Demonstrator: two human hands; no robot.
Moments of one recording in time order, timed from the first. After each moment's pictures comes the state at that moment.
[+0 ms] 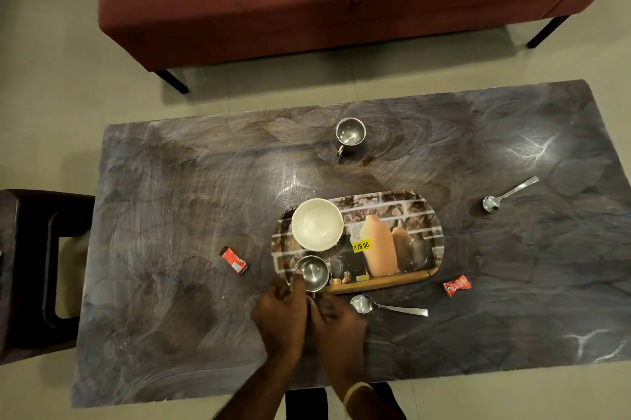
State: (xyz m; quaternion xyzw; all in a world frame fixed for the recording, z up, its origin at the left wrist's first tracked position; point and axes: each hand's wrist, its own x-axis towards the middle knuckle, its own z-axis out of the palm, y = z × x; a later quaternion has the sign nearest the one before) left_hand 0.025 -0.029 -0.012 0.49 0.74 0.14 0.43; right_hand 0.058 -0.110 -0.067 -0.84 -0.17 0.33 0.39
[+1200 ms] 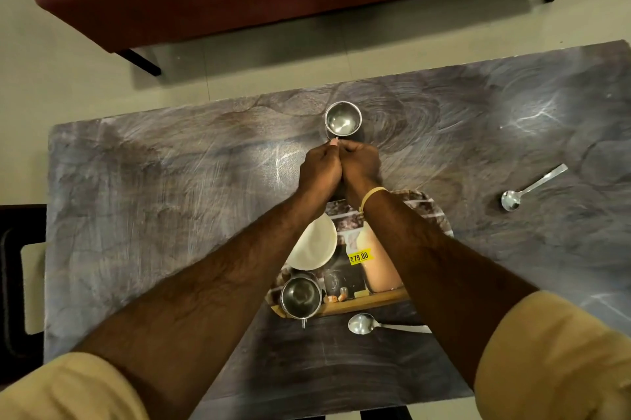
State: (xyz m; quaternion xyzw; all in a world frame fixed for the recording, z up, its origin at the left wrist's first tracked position) left_hand 0.222 0.129 -0.056 0.54 0.60 0.06 0.59; right_hand 0.278 0.100 -0.112 -0.78 -0.01 0.37 0.50
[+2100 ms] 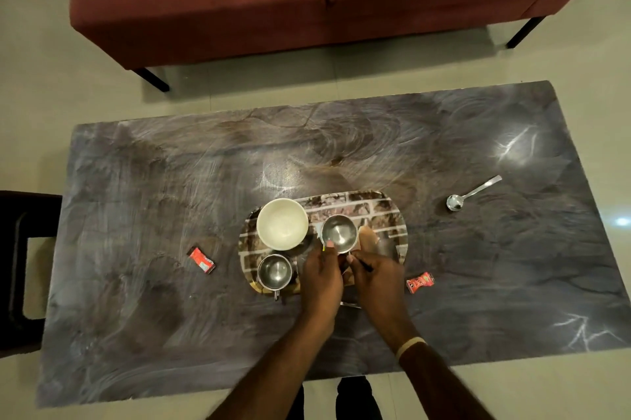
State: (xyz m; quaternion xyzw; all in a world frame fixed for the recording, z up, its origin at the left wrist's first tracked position) left_hand 0.139 -0.061 -0.016 0.40 0.62 0.14 0.66; right_hand 0.214 -0.128 -0.018 -0.82 -0.28 0.30 0.39
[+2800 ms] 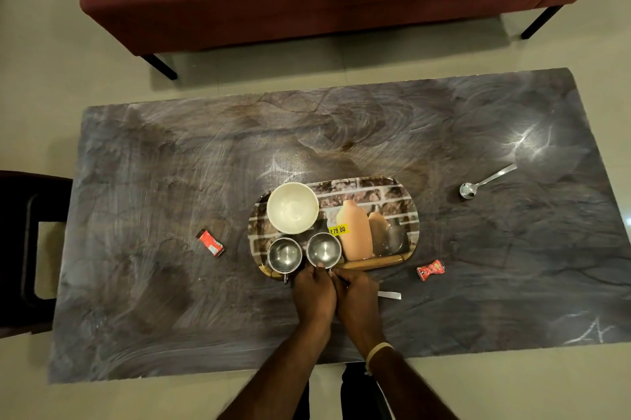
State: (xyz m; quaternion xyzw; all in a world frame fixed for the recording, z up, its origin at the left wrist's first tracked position) left_hand 0.097 -0.080 -0.039 0.45 0.73 0.05 0.51; right_hand 0.143 -0.140 -0.073 -0.82 -0.24 0.34 0.39
